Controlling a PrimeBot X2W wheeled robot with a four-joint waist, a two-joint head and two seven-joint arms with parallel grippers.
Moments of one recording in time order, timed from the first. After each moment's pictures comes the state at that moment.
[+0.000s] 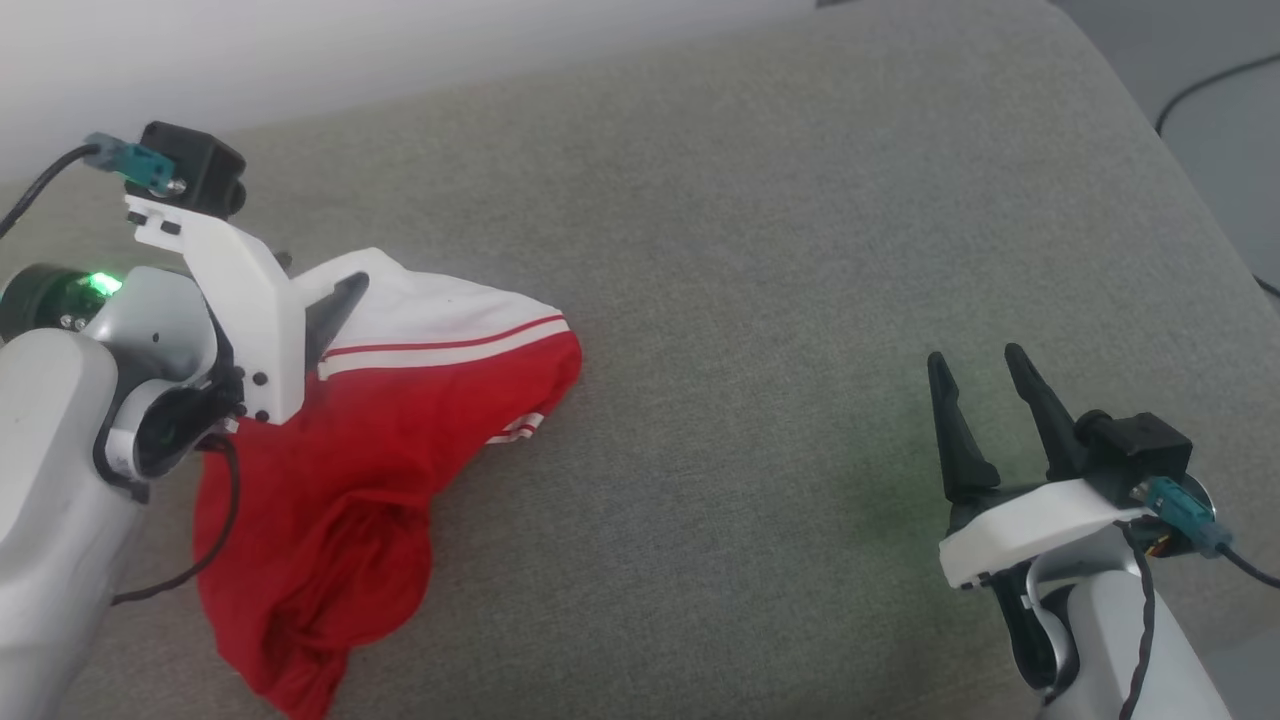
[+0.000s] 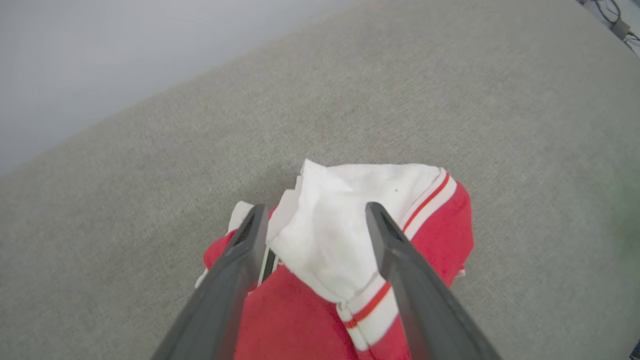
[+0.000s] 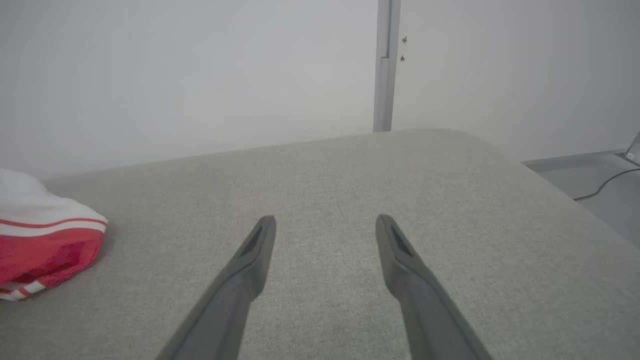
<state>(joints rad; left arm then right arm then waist) -0.71 0.63 -0.45 0.23 -0.80 -0.01 0.64 -0.25 -0.07 0.03 0.32 0.22 0.13 -0.24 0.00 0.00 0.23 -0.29</state>
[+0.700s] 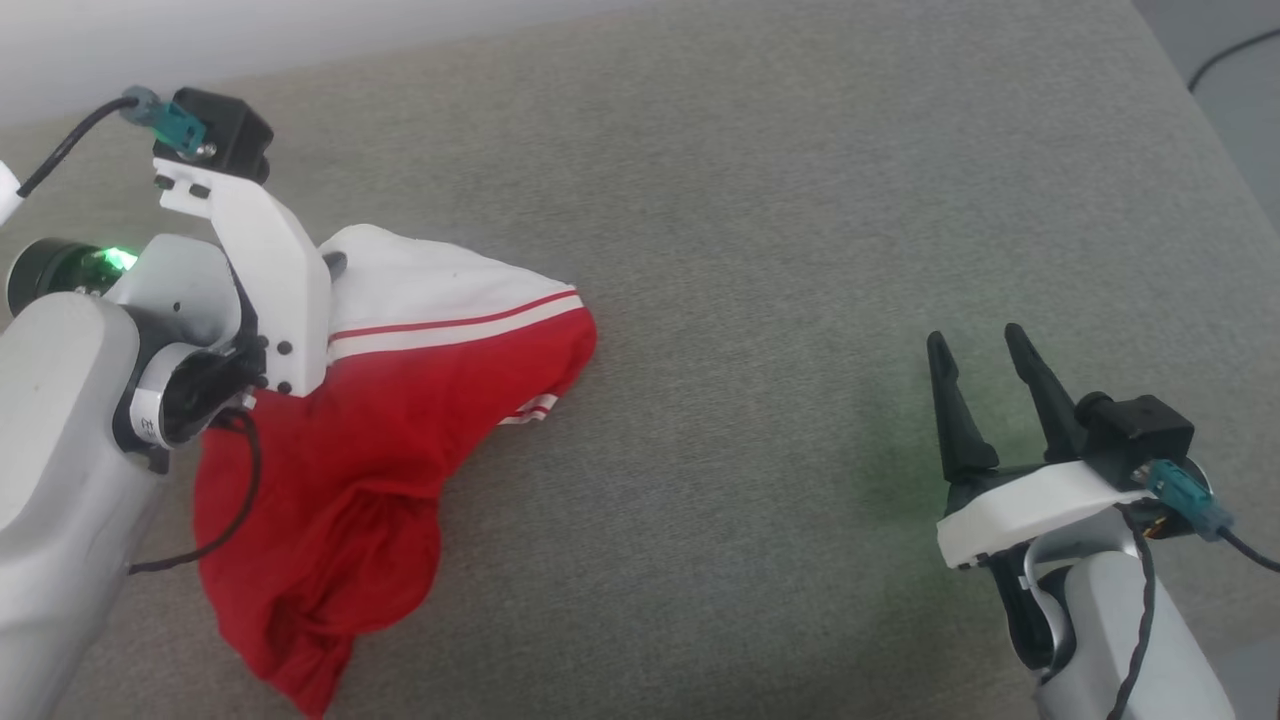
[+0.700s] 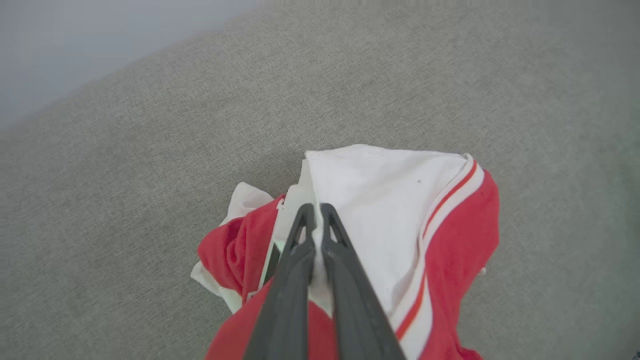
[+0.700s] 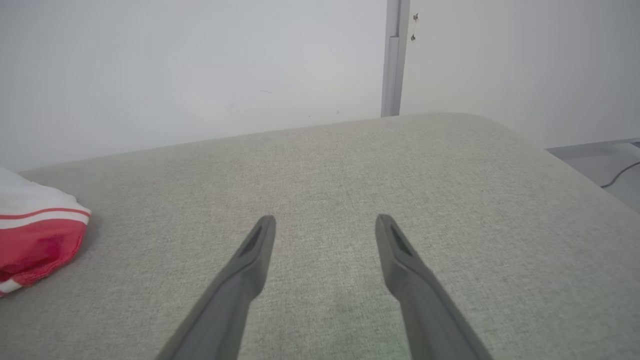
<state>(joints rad) -0.78 0.62 -0.49 0.22 -0.79 0.06 0.76 -0.30 -0.06 0.02 0.36 0.22 0.13 -0.26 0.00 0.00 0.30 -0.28</state>
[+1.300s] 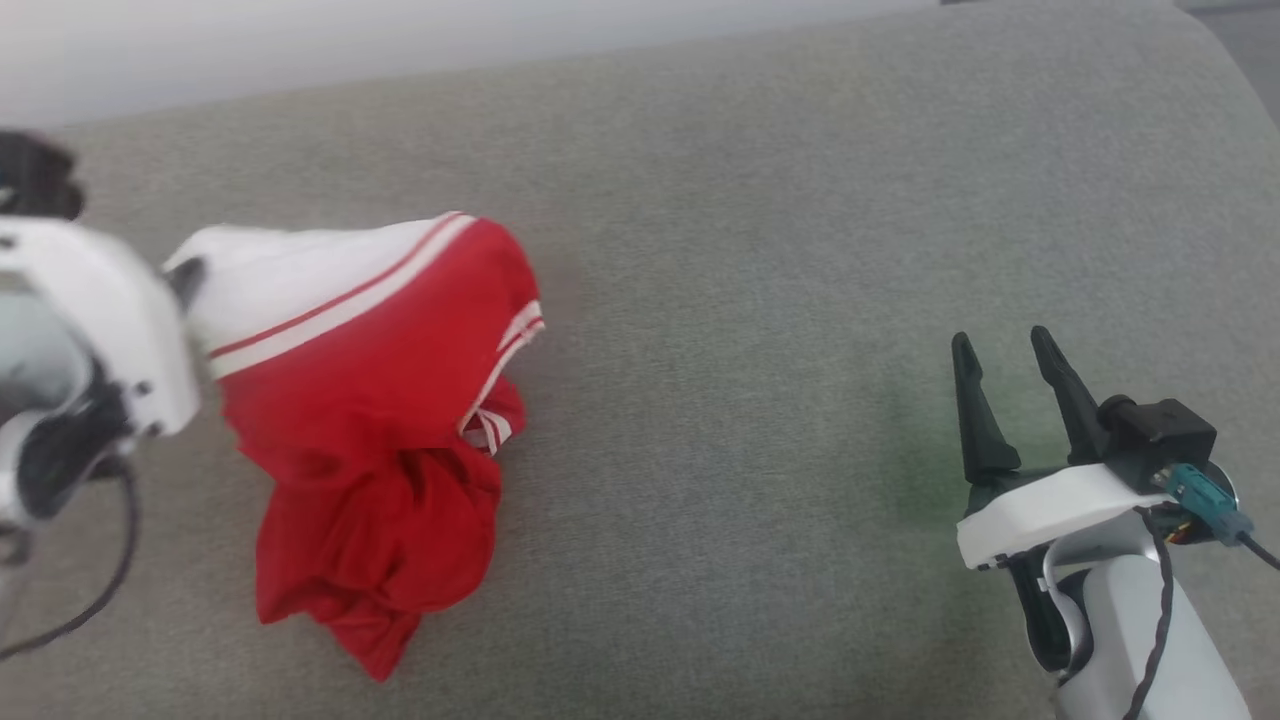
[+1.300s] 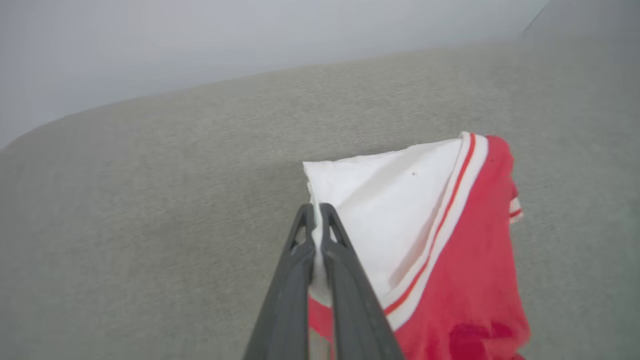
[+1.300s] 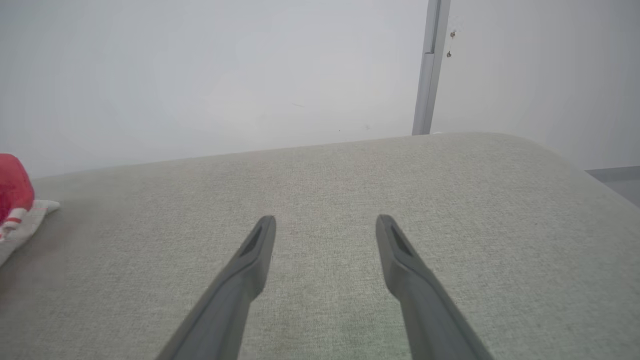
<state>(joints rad) -0.57 0.76 -0.30 0.01 -0.85 0.21 0.68 -0.29 -0.07 -0.01 0.35 0.20 0.13 -0.26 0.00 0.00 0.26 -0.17</state>
